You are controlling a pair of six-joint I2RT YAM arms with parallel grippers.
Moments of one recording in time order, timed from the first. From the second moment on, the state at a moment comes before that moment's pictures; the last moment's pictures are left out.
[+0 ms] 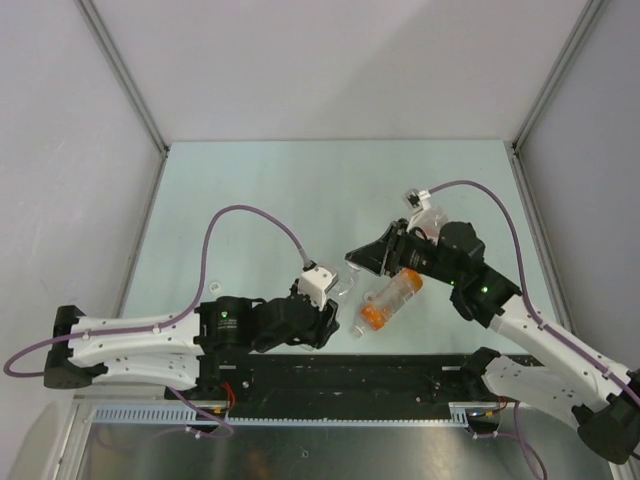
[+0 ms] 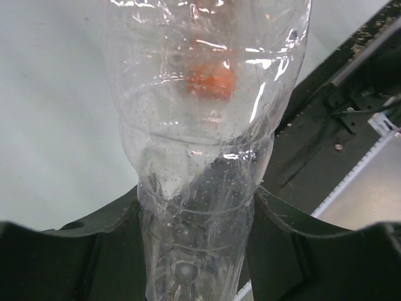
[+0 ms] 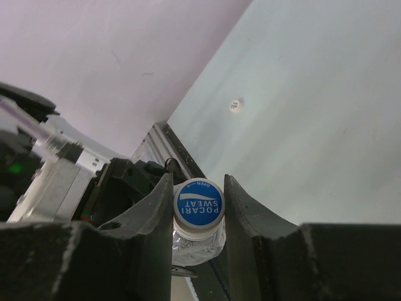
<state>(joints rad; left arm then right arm) -1.42 1.00 0.89 -0.59 -0.46 -0.59 0.72 0.92 0.80 -0.01 -0.35 0.72</state>
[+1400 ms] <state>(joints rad) -1.42 0.88 0.77 -0.24 -0.21 -0.46 0.59 0.70 0.76 0.09 -0.44 0.69</state>
